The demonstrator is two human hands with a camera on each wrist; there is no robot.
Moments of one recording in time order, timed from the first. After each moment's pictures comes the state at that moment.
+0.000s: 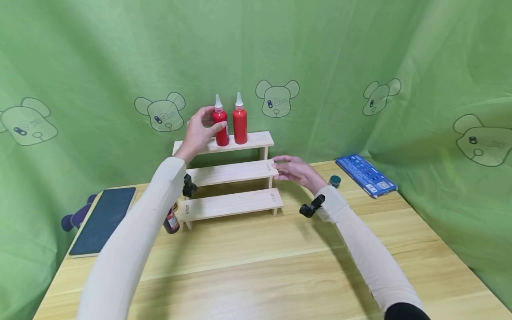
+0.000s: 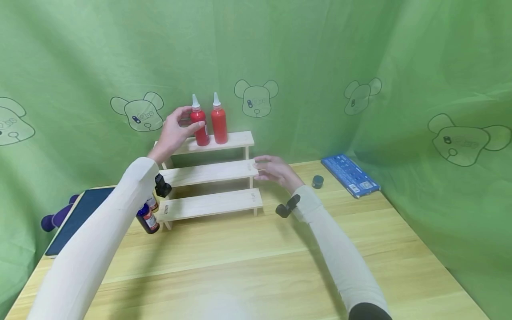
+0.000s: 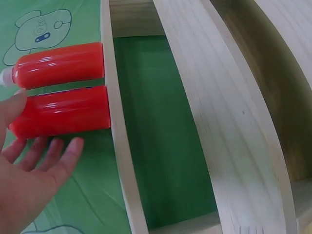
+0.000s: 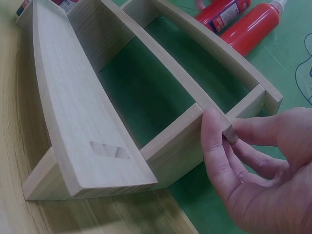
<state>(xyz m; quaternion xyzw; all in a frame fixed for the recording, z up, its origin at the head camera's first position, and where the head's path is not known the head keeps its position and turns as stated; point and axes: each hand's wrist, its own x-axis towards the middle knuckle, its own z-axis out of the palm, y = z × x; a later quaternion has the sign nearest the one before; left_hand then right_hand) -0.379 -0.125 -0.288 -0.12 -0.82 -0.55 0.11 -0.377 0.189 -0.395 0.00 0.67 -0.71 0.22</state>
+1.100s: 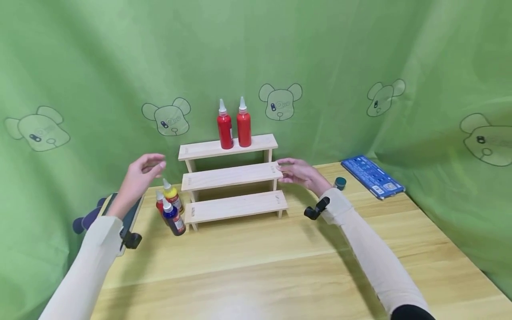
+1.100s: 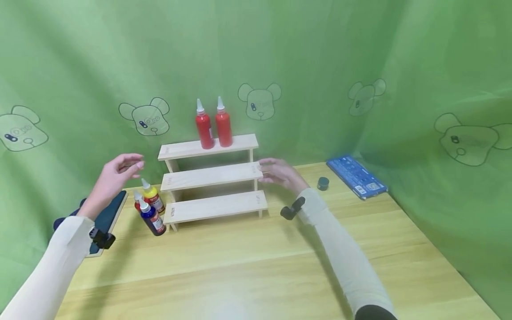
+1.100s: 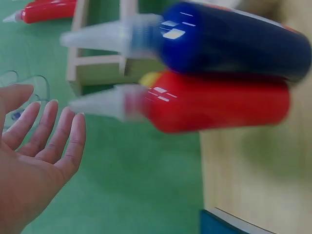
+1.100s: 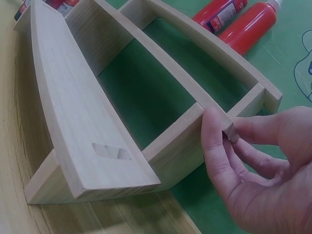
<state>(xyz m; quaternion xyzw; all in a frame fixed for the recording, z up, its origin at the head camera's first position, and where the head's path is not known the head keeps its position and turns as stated) -0.288 -0.276 -0.342 -0.10 -0.86 -0.49 0.09 -0.378 0.194 -0.399 -0.02 0.66 -0.71 0.22</state>
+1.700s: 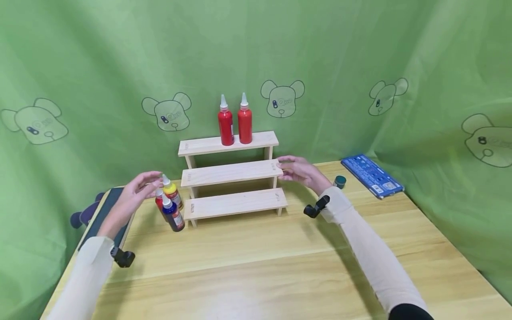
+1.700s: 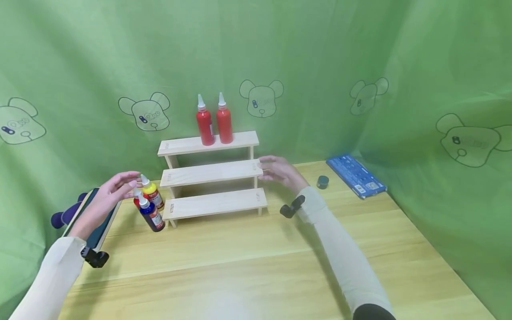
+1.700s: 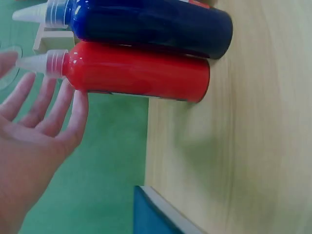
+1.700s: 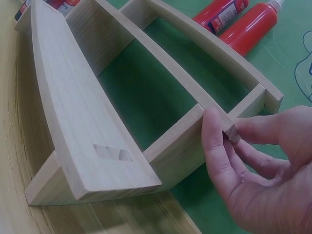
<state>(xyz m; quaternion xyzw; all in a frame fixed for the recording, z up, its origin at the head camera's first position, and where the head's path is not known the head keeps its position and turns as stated) -0.258 -0.307 -0.394 -0.11 -0.83 -0.54 0.01 -0.377 0.188 -0.396 0.00 0.66 -0.72 0.22</state>
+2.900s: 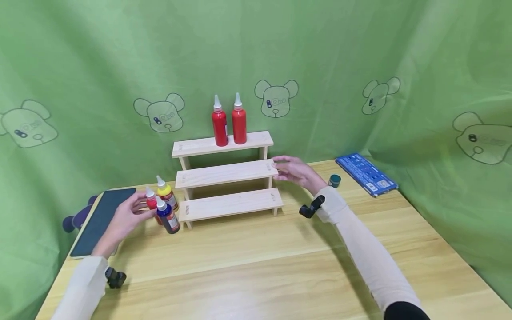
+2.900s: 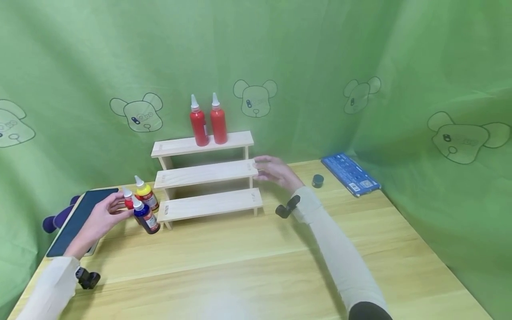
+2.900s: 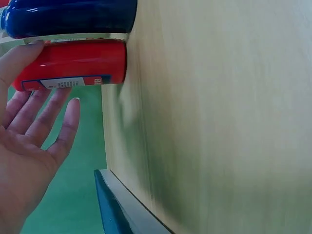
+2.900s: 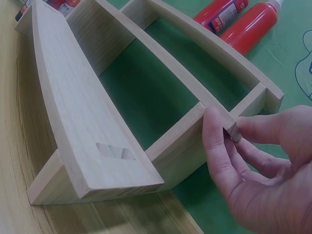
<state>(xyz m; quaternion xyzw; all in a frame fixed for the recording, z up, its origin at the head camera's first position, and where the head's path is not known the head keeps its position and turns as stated) -0.246 -0.312 -0.443 -0.10 -0.86 -0.50 0.06 -0.376 0.189 -0.401 0.00 0.66 -0.72 0.21</state>
